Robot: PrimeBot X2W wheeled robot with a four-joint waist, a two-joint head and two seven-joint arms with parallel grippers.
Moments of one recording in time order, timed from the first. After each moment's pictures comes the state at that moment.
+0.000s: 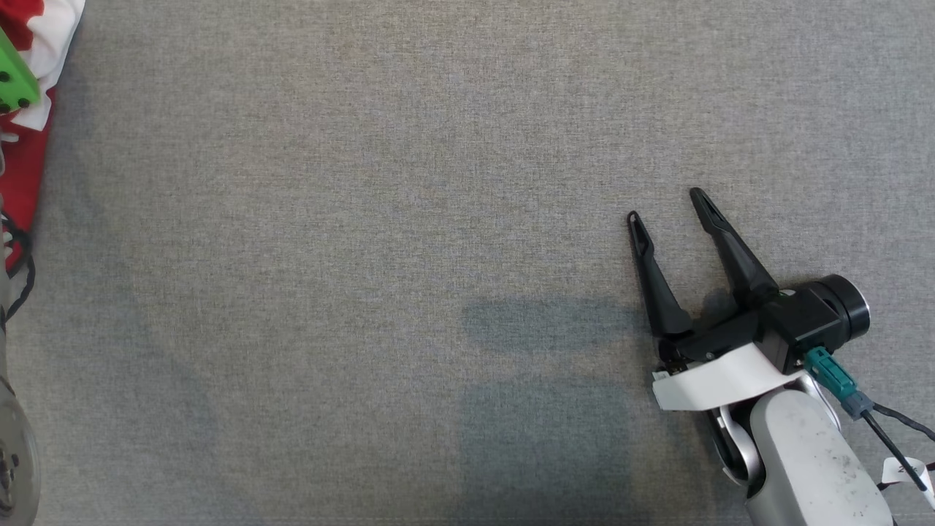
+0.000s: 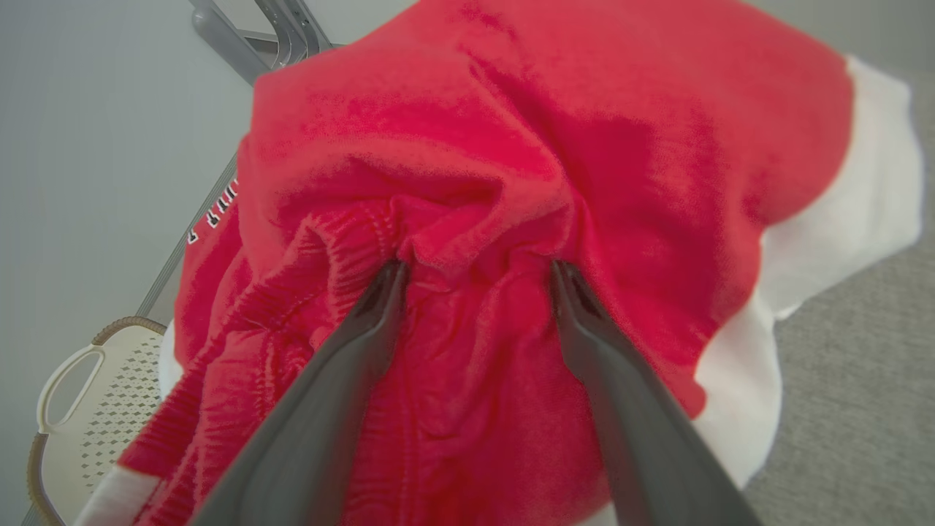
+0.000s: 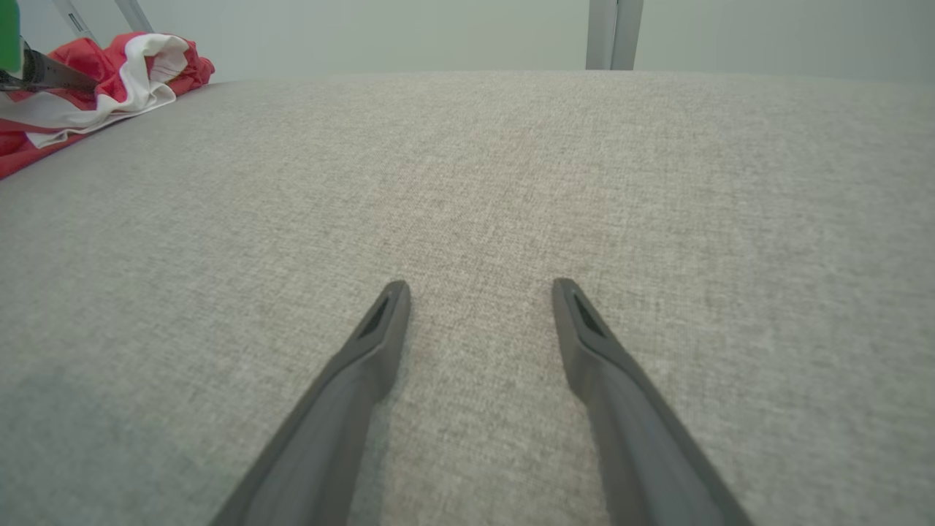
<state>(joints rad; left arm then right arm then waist) -1.30 0.33 0.01 1.25 -0.20 0.02 0.13 -0.23 -0.10 0.18 0.05 0.06 0.13 -0.27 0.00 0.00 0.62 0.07</state>
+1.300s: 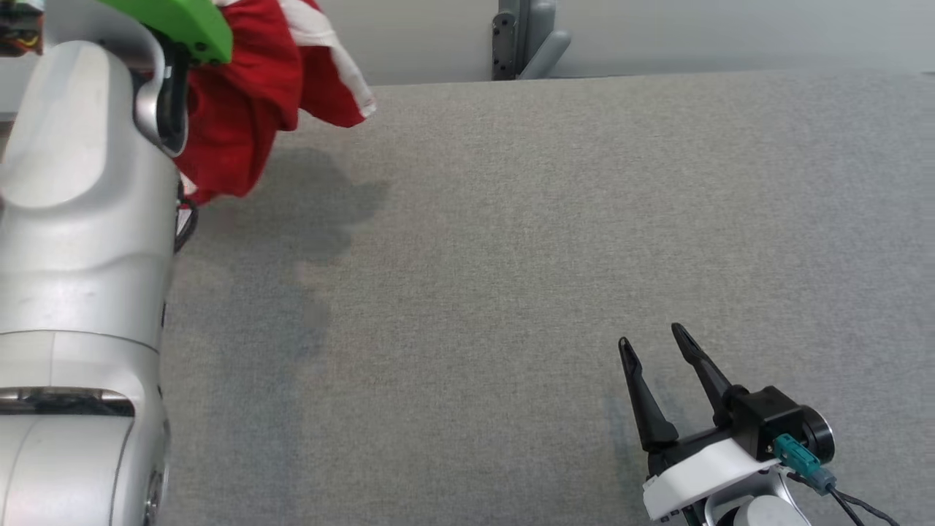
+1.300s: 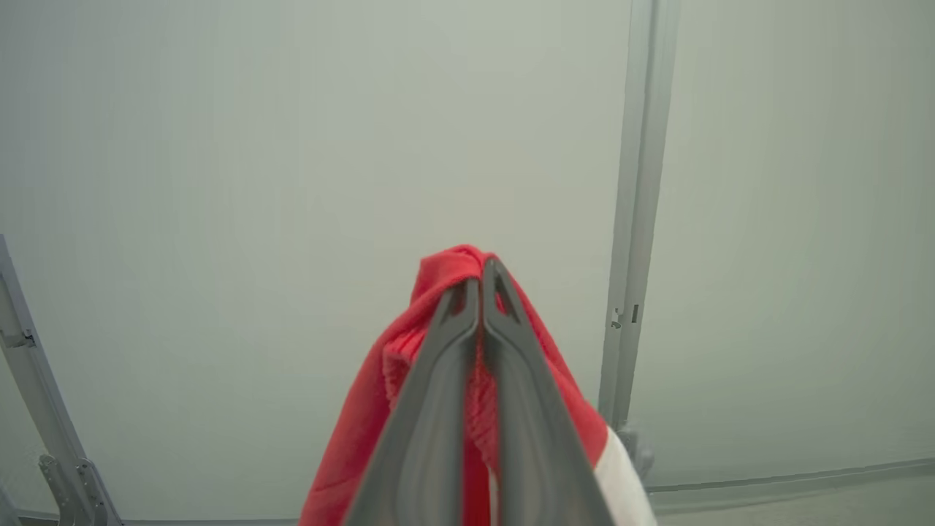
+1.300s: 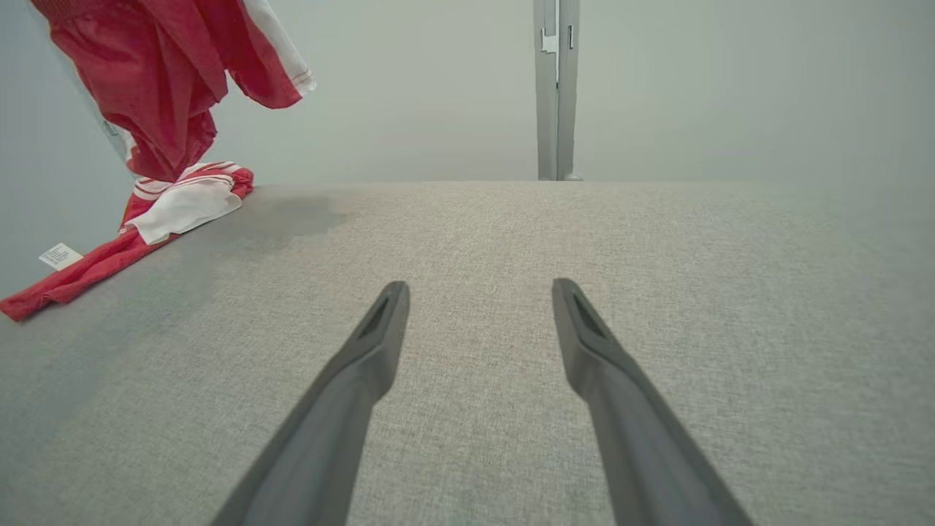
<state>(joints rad) -1.22 0.13 -0.15 0.98 -0.28 -0.13 -0.21 -0.03 -0.05 0.19 0.15 0.13 0.13 -0.26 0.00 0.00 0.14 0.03</state>
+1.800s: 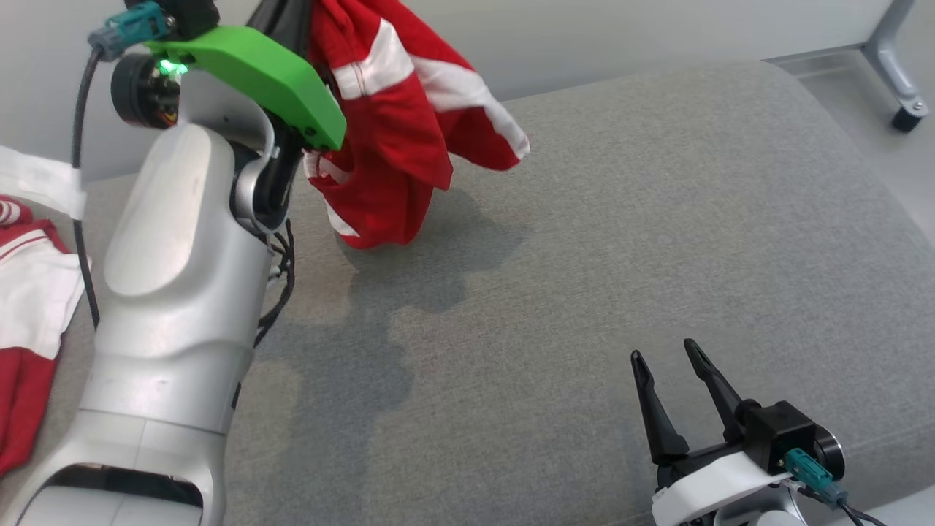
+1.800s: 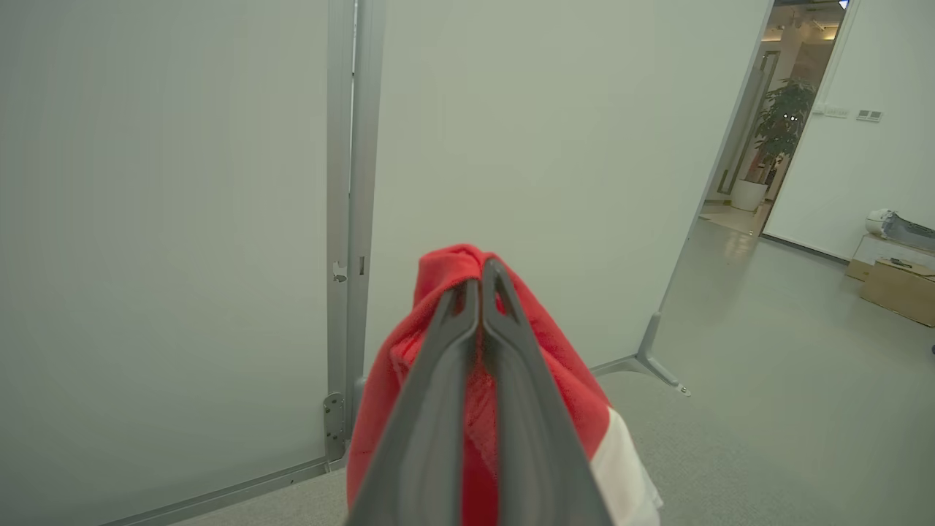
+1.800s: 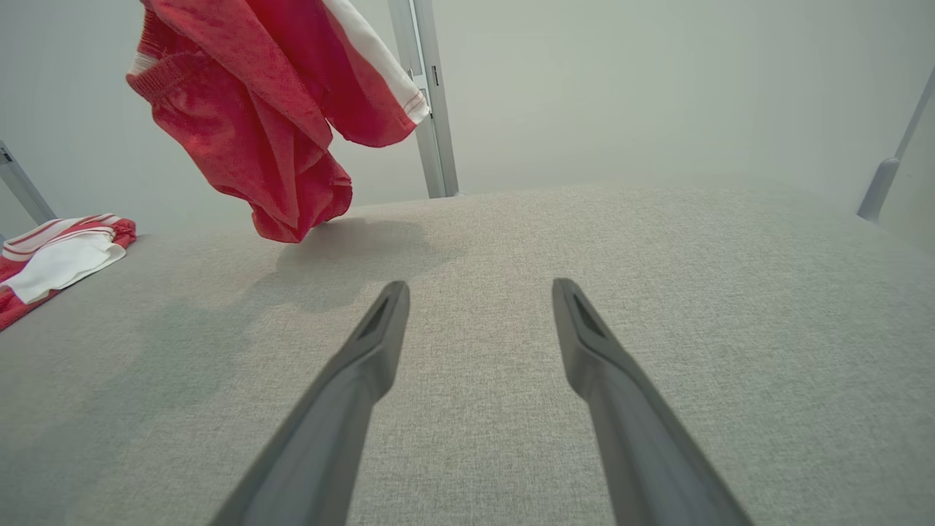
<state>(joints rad) -1.01 0.08 -0.30 0.67 -0.53 -0.13 0.00 0.02 -0.05 0.17 0.13 0.15 0.13 -0.26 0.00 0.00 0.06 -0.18</state>
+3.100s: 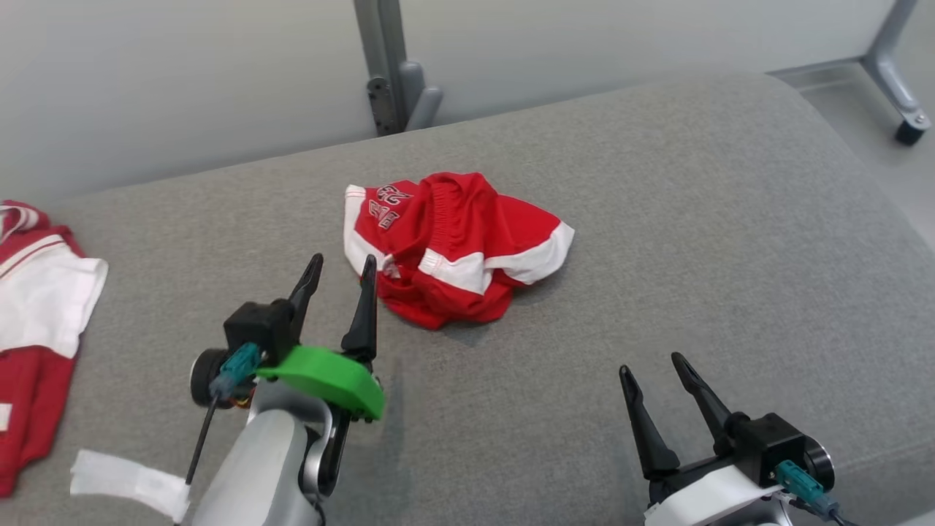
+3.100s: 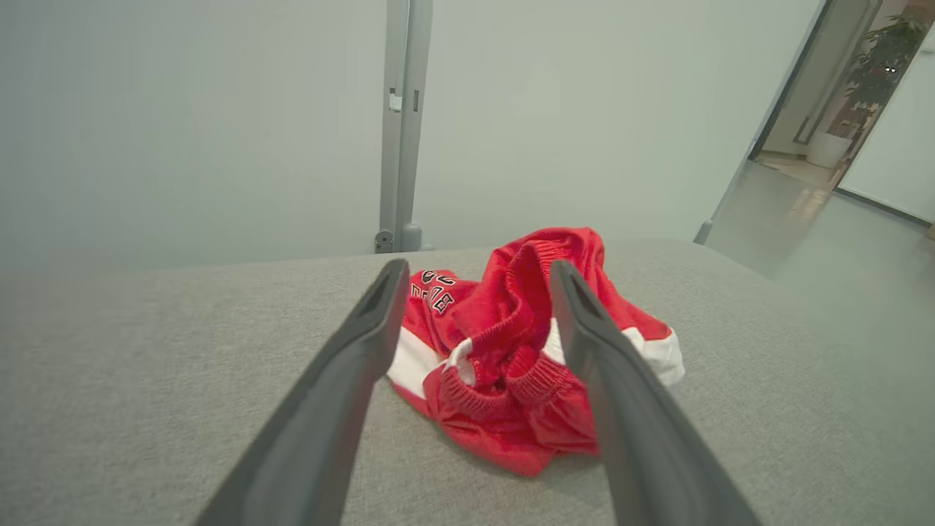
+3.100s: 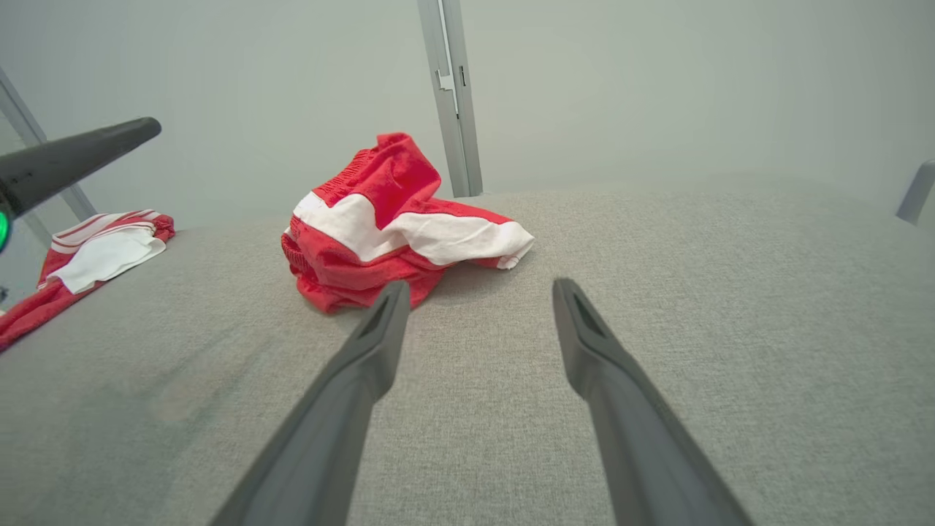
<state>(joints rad) -0.42 0.07 -0.37 0.53 -0.46 -0.02 -0.26 0.04 -0.05 0.20 0.13 0.16 0.13 -0.26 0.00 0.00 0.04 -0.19</state>
